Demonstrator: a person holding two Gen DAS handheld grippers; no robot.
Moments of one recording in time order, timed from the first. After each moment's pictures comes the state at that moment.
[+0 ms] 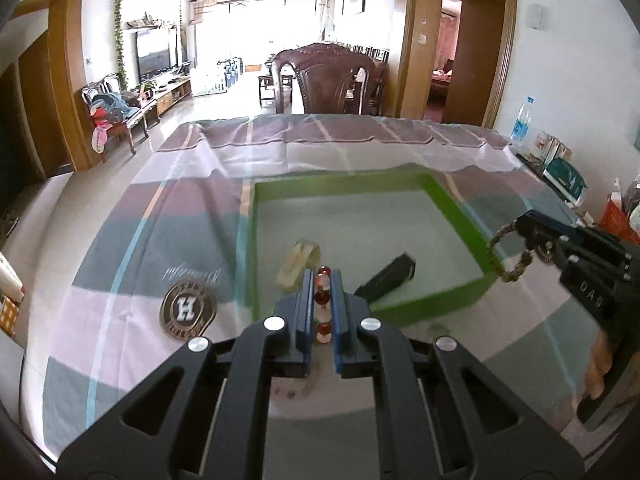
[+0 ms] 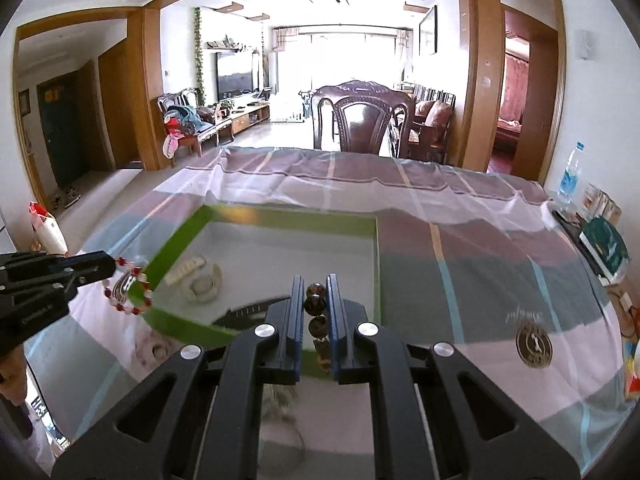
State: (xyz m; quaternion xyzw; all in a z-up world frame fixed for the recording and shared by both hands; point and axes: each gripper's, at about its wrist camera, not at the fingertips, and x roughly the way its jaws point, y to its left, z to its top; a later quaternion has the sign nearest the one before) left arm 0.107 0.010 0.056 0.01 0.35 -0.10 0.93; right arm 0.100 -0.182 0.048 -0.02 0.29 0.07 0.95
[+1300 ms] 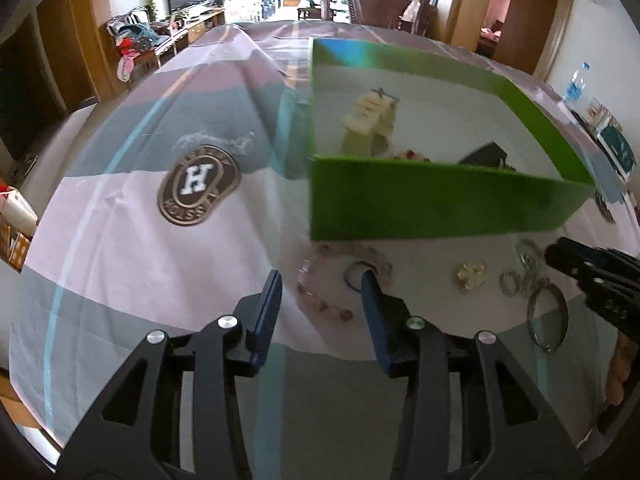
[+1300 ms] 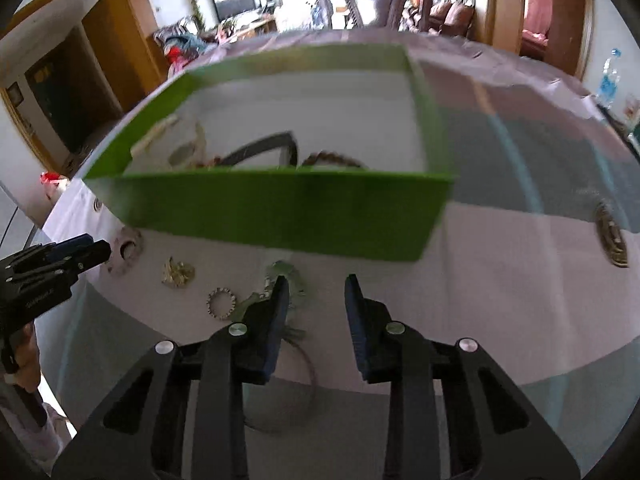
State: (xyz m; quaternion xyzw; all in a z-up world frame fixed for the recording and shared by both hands) left arm 0.104 0.046 -0.063 -0.01 0.47 -0.03 0.88; right arm 0.113 -0.185 -0.075 0.02 0.47 0.11 0.88
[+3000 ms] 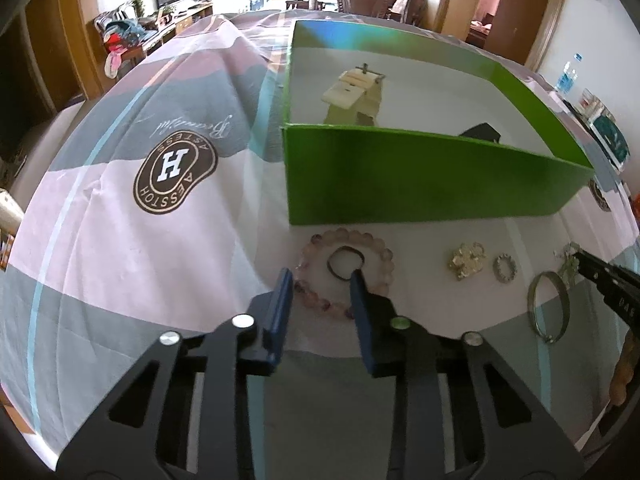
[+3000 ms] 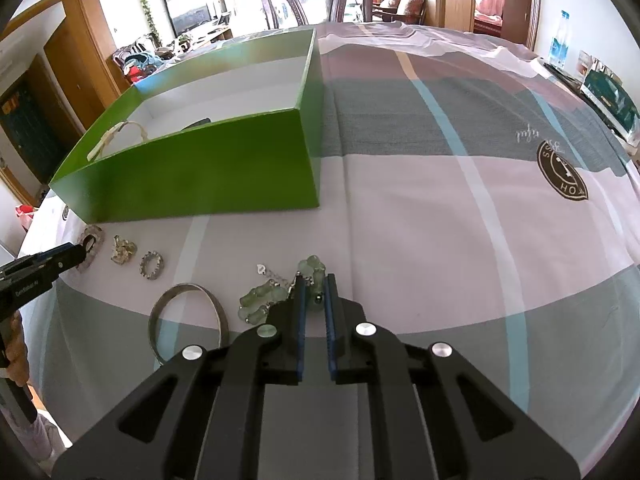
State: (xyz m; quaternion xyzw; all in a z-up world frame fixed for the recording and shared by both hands) left arm 0.111 0.043 -0.076 -0.01 0.48 -0.05 0.88; right arm 0.077 -0.232 -0.085 0.05 0.46 0.04 0.89
